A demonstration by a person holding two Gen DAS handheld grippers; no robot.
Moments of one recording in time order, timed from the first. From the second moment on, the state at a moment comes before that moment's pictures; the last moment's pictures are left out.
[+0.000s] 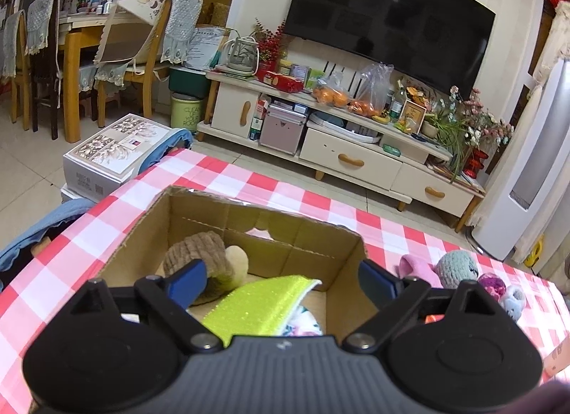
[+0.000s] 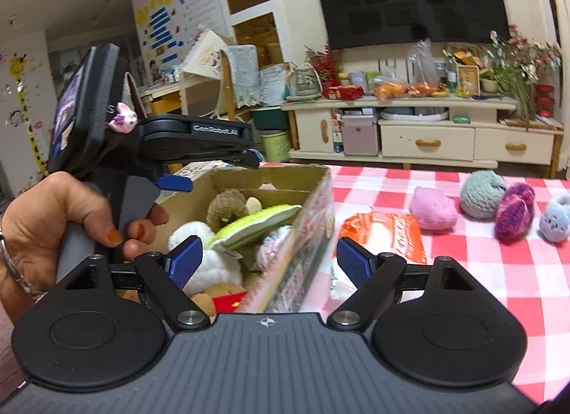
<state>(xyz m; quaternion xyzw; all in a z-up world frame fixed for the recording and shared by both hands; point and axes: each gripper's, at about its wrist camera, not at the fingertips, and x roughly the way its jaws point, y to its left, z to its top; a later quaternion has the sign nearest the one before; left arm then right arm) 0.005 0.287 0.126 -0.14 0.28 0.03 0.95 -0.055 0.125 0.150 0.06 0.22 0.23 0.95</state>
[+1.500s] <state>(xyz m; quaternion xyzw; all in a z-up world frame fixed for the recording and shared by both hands) 0.000 0.147 0.120 0.02 0.29 -0.03 0.96 -0.066 0.028 0.127 0.10 0.22 0.11 0.96</state>
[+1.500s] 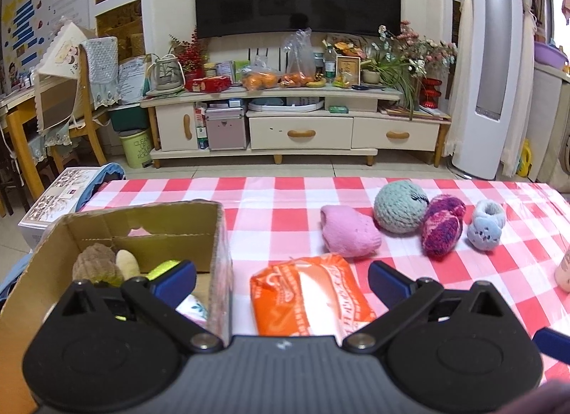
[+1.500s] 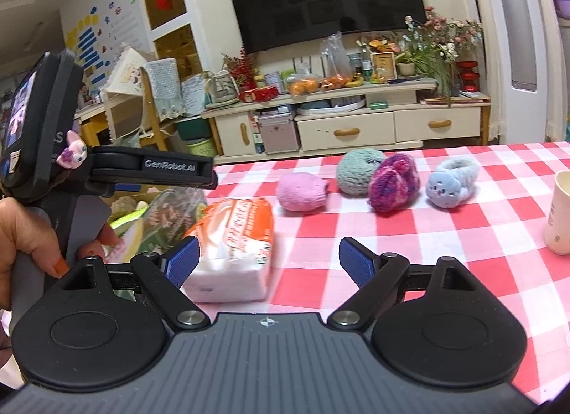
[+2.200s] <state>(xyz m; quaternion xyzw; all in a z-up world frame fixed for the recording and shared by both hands) 0.003 0.107 0.113 0.05 0.29 -0.05 0.96 -0.045 -0.034 0.094 0.13 0.22 0.01 0.97</state>
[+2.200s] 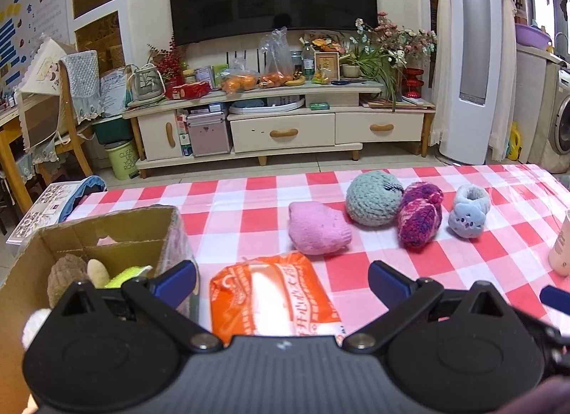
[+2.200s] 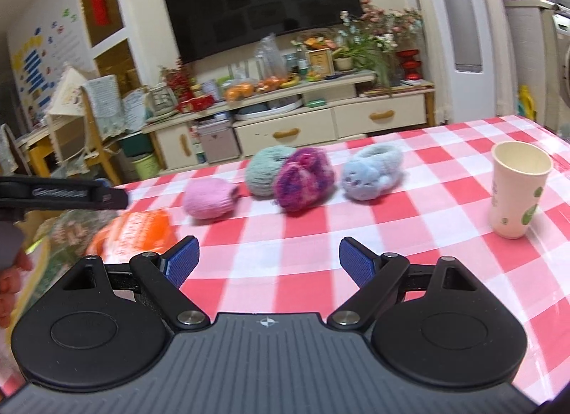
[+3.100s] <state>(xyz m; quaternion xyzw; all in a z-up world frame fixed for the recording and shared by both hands) 0.042 0.064 0.094 0.03 0.31 -0.02 0.95 0.094 -0.141 0.046 0.17 0.24 -0.08 0.95</state>
